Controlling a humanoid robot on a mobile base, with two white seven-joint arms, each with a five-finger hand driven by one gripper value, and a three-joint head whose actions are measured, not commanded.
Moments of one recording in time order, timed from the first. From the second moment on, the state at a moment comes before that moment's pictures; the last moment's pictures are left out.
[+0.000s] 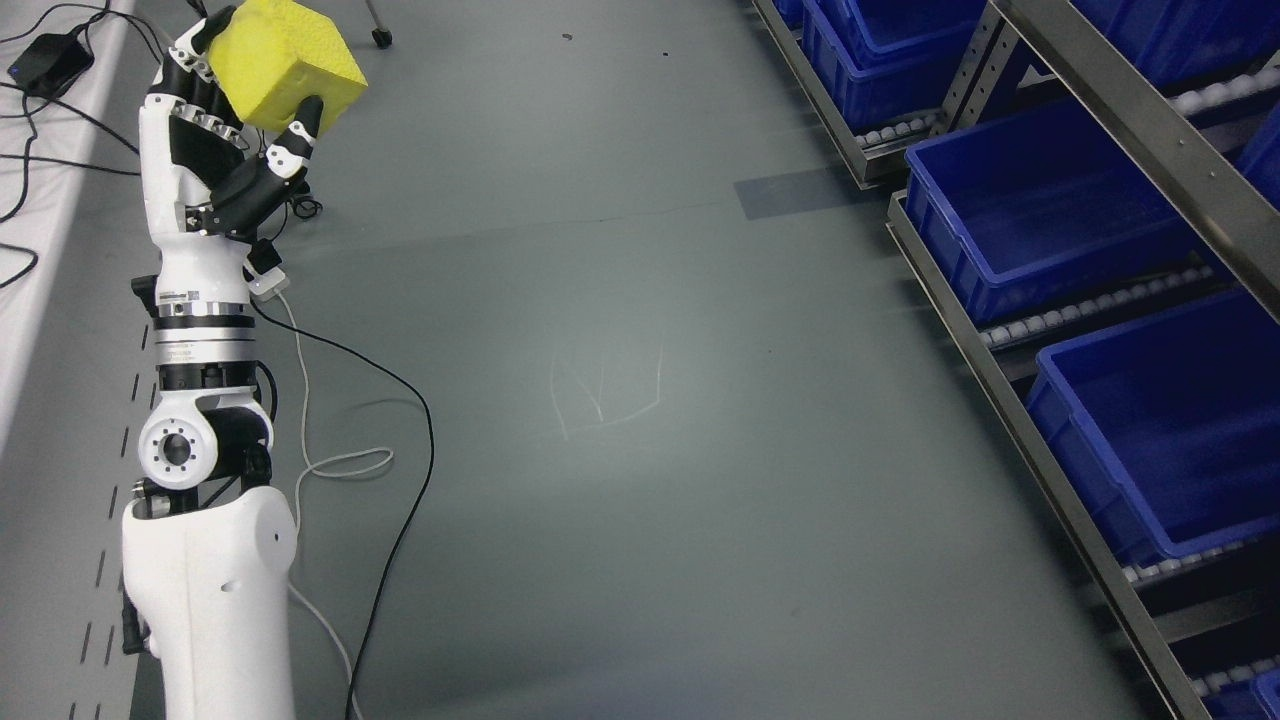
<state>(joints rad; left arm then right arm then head) -0.41 0.00 0.20 -1.56 0.17 -0.27 -0.17 0.00 0.00 -0.09 0.00 0.02 -0.10 0.02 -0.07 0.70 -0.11</state>
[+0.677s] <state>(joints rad) -0.42 0.00 0.17 -1.57 0.17 -0.26 -0.18 0.00 0.00 -0.09 0.00 0.00 -0.10 0.02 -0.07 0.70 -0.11</state>
